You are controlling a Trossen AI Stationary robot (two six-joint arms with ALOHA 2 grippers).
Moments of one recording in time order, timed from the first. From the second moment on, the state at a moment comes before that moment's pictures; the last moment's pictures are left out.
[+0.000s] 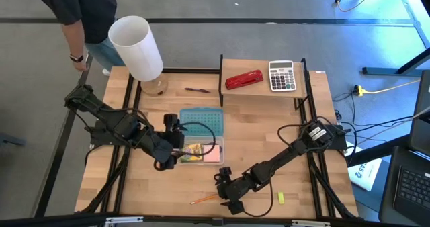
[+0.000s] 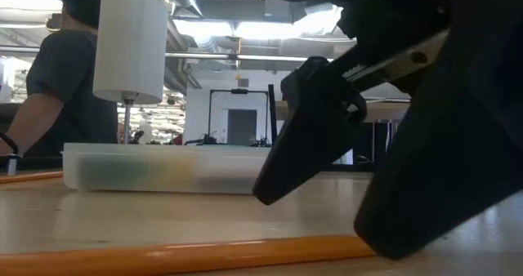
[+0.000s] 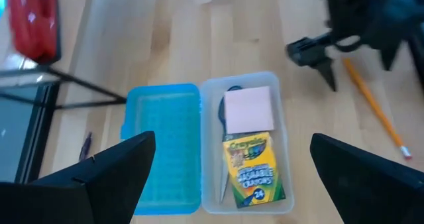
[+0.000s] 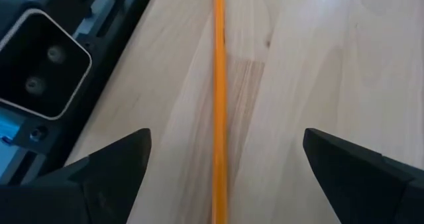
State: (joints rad) left arm -0.52 1.38 1.46 -1.06 -0.51 -0.30; right arm 0.59 2.11 1.29 0.00 0.14 0.25
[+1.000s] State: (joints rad) left arm -0.61 1.38 1.46 -0.95 -0.20 -0.23; right arm 0.59 2.14 1.29 0.00 0.19 0.26
